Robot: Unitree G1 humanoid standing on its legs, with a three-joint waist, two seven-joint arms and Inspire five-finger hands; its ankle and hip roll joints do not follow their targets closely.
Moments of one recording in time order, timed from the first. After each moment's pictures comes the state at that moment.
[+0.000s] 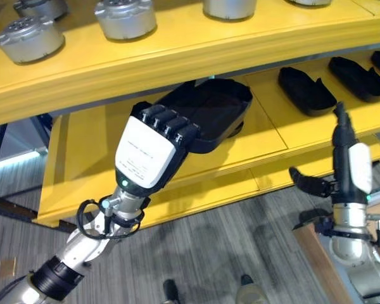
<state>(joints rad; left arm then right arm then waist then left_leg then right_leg) -0.22 0.83 -0.43 -0.28 0.95 -0.02 0.86 0.14 -0.65 0.03 -0.22 -0.28 -0.18 -0.58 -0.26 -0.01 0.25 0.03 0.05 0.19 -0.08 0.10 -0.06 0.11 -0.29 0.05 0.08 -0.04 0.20</state>
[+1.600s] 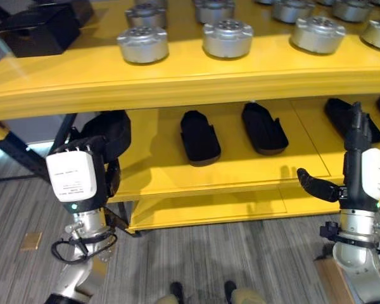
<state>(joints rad) 0.05 0.64 -0.15 -0.09 0.73 0.22 0.93 0.18 -0.68 -0.04 -0.18 -0.35 -0.22 -0.69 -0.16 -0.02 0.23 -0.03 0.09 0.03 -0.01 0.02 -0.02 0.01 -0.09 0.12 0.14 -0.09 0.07</state>
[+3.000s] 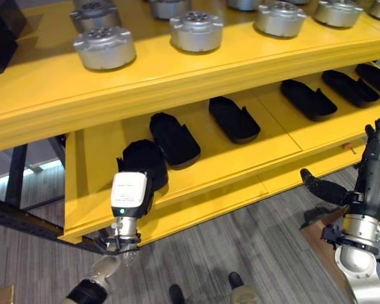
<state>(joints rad) -0.10 0.56 -0.49 0.42 0.79 0.13 0.84 0.20 -0.52 -0.07 -0.16 -0.02 -0.31 -0.56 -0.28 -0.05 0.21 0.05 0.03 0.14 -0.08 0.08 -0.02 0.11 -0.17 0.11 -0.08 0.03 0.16</state>
